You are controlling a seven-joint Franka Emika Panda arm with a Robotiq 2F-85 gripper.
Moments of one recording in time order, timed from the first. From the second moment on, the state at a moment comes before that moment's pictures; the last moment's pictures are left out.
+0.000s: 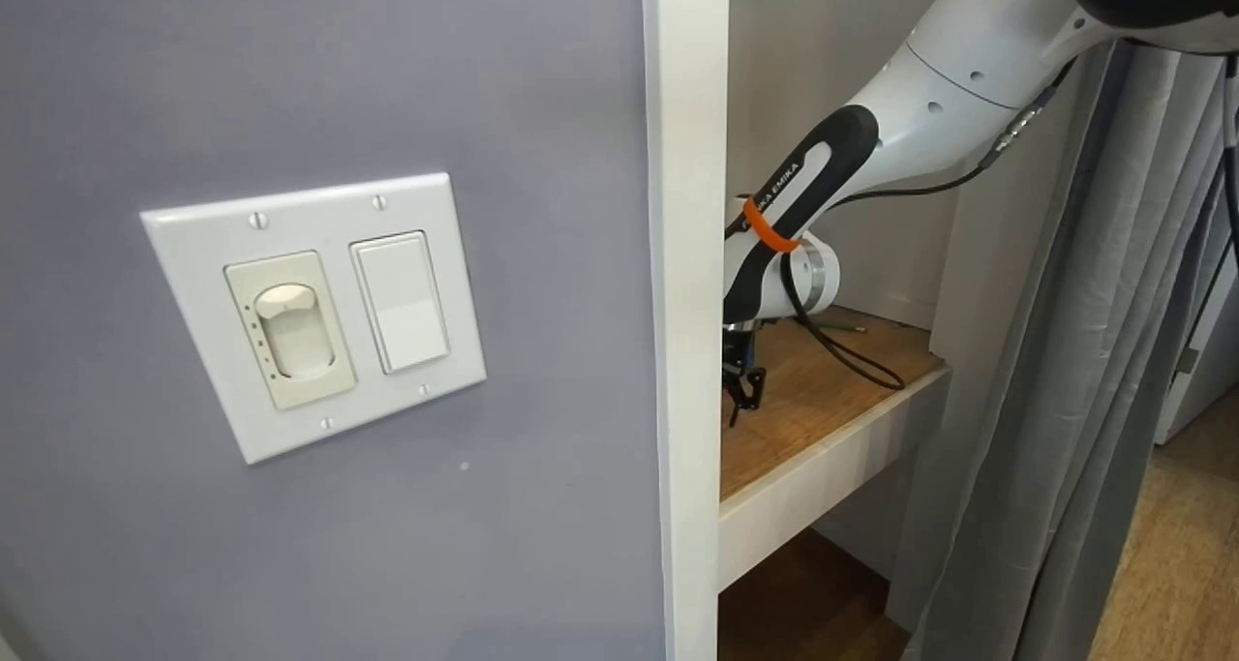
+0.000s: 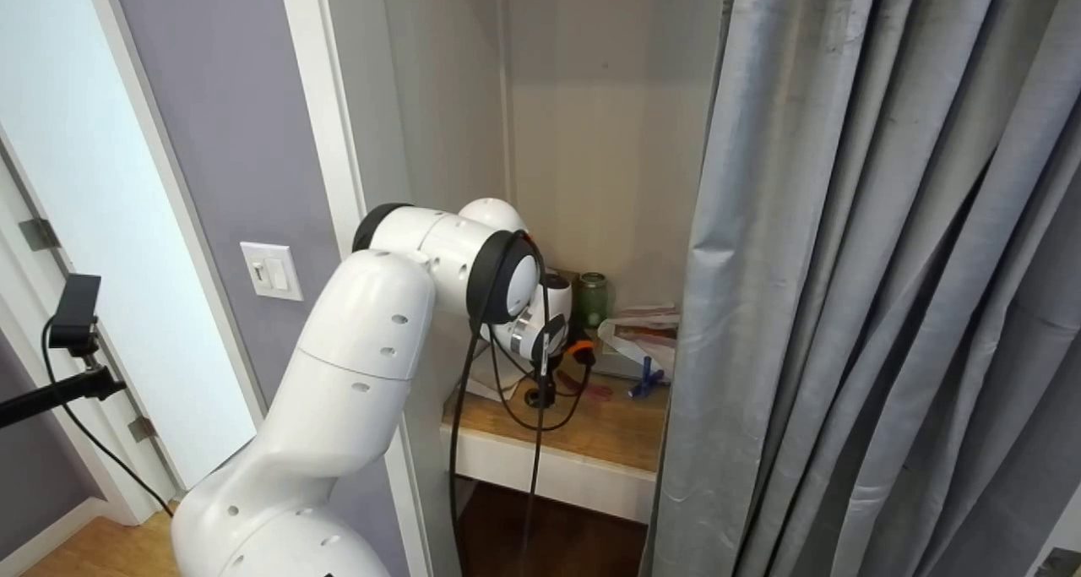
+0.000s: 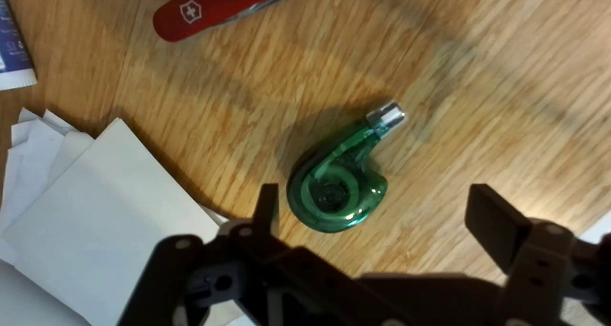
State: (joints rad) arm 0.01 0.64 0.21 -1.91 0.04 2.68 -2.23
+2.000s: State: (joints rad) arm 0.04 0.77 0.21 -1.74 -0.05 2.62 -2.20
